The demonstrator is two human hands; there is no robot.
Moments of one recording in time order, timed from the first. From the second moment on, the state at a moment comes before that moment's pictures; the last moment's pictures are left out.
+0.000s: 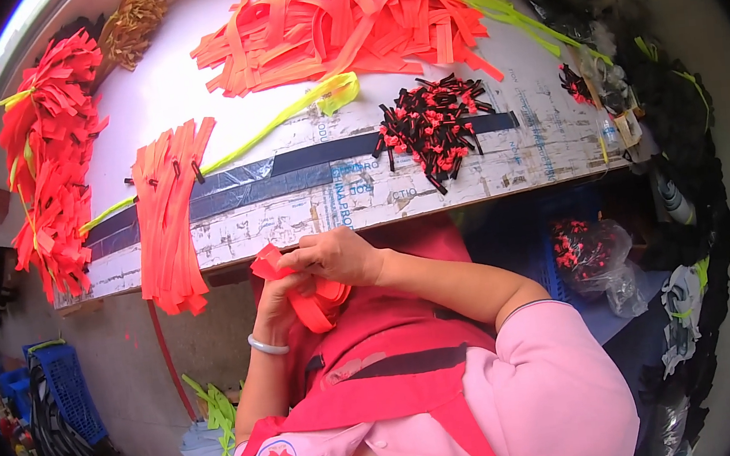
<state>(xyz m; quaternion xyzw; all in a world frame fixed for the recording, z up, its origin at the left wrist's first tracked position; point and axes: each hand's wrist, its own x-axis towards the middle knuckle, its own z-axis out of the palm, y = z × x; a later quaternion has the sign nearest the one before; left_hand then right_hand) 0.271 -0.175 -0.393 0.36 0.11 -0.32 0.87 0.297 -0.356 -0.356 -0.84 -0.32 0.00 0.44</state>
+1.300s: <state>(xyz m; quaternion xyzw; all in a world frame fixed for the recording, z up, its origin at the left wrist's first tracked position) 0.286 -0.164 -0.354 0.50 0.07 -0.20 0.84 0.308 -0.369 -0.326 -0.76 -0.20 0.14 0.60</state>
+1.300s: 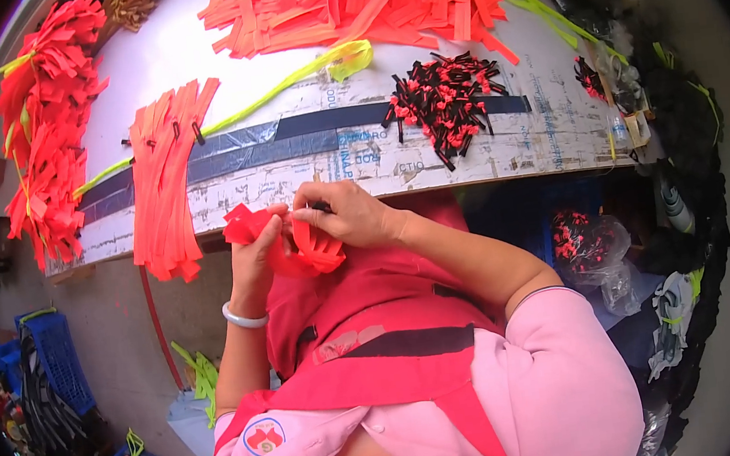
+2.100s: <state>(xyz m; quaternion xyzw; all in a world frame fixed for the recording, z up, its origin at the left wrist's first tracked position) 0.266 -0.180 -0.363 0.76 -0.12 -0.05 0.63 0.281 -0.367 -0.350 -0.72 -0.05 0.27 0.64</state>
